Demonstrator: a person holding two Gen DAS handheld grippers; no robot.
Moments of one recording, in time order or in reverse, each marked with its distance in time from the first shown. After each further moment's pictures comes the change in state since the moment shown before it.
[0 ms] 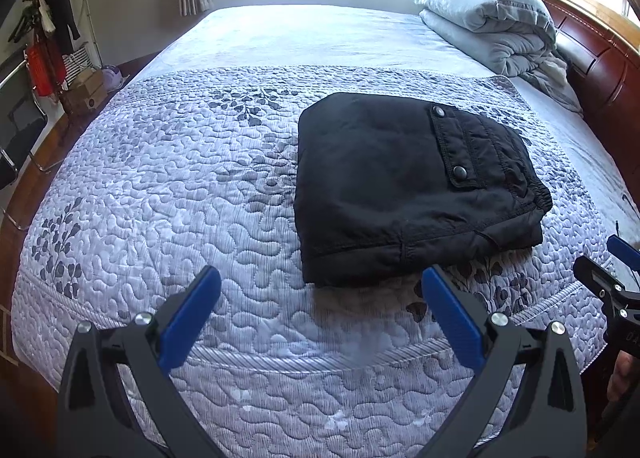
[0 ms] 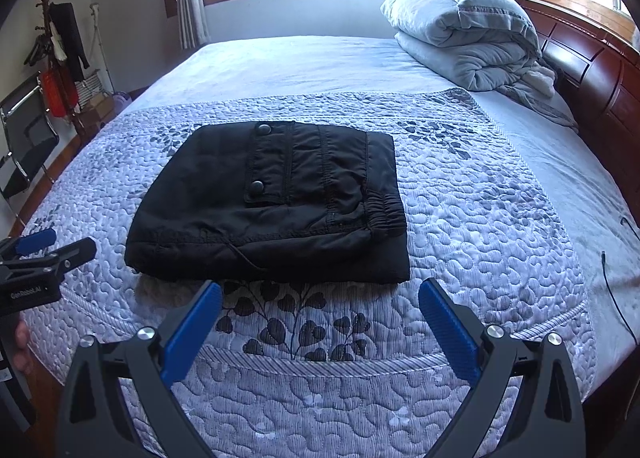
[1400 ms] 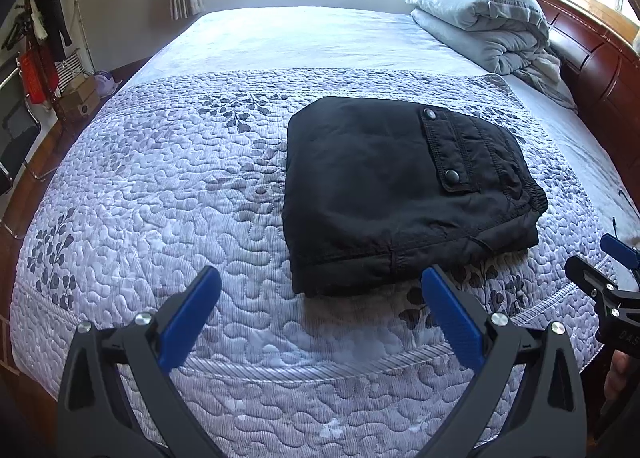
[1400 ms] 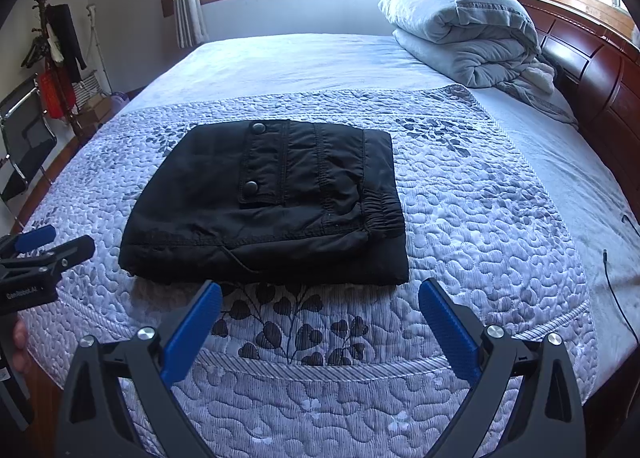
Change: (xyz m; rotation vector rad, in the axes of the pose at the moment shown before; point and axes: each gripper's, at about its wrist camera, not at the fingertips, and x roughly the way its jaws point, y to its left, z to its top) left arm 0.005 -0.007 0.007 0.023 -0.005 -0.017; right arm 0.008 -0.004 0.002 0.007 0.008 -0.002
